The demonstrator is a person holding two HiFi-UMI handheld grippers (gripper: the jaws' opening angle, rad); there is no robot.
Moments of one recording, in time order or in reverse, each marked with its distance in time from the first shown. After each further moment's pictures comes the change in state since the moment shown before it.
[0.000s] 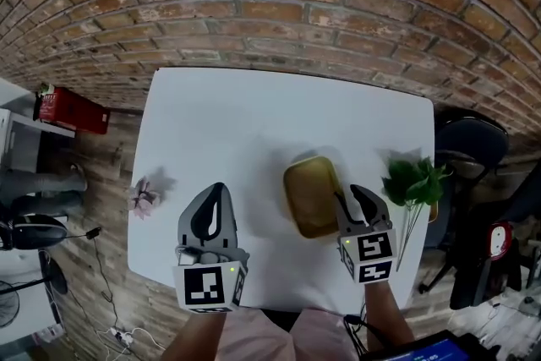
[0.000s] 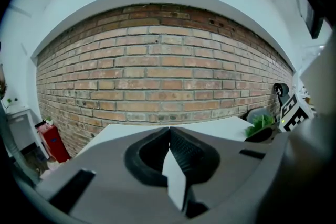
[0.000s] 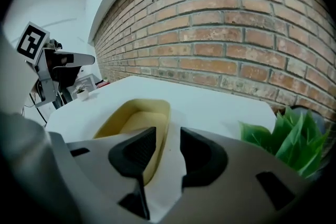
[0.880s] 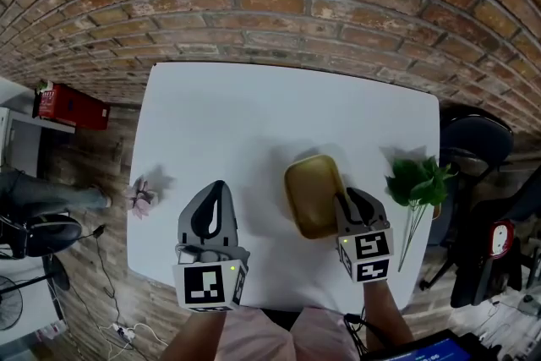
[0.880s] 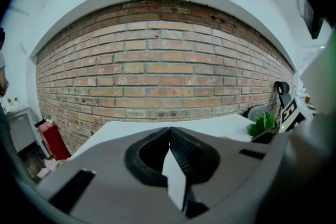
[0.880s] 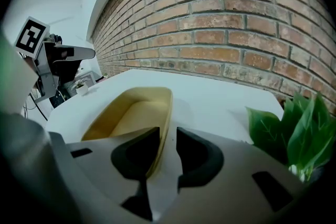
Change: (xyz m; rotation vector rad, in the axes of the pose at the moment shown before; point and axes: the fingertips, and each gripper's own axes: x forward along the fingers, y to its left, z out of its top) left arm 0.008 0.001 -0.014 0.005 0.041 -0.002; right arm 0.013 0.004 -0.023 0.020 0.065 0.018
